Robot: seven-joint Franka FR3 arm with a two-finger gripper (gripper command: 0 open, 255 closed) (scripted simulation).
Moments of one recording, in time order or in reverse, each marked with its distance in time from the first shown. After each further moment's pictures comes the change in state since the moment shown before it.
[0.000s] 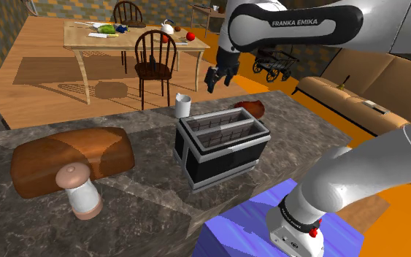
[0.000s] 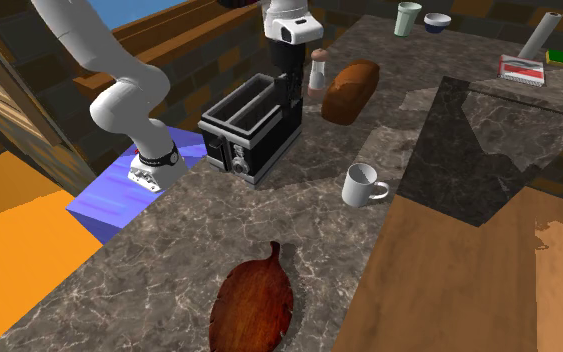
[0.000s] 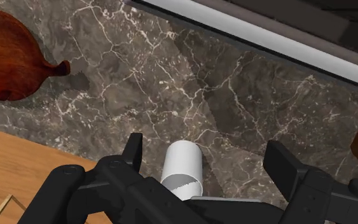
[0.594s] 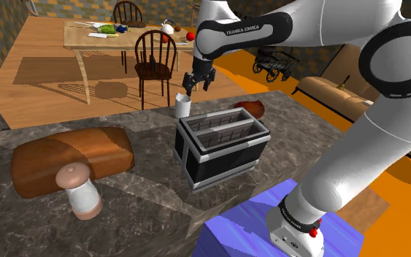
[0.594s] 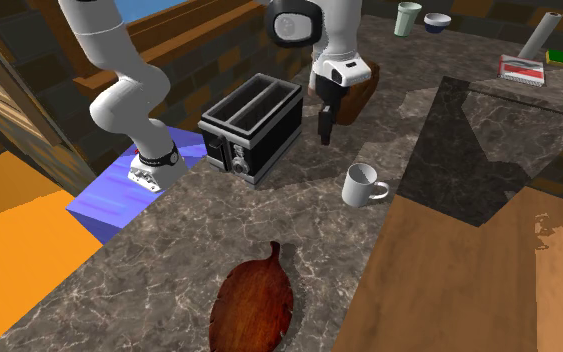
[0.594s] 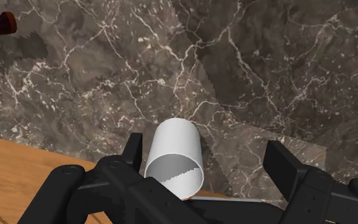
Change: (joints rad) arm -0.007 0.354 0.017 0.210 0.000 0.102 0.071
